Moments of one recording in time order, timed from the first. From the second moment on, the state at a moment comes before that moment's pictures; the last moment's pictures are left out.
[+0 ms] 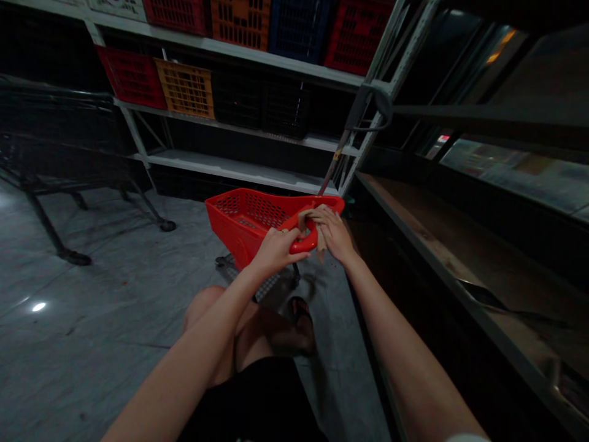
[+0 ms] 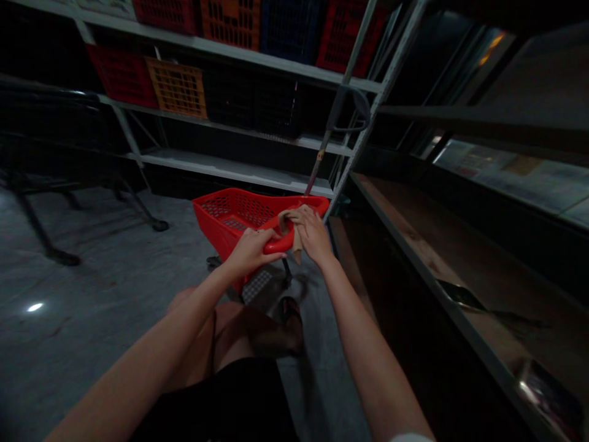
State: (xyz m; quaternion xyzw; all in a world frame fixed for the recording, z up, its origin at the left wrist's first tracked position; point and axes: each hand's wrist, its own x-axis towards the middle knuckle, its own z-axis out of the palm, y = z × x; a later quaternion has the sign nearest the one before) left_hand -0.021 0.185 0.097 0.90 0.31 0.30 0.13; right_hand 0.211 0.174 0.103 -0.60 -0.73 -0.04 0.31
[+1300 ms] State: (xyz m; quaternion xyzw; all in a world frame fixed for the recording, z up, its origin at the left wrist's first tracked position) left_hand -0.007 0.213 0.038 0.88 0.41 0.25 0.01; right_hand 0.151 0.169 0.117 -0.74 -0.67 -0.06 0.05
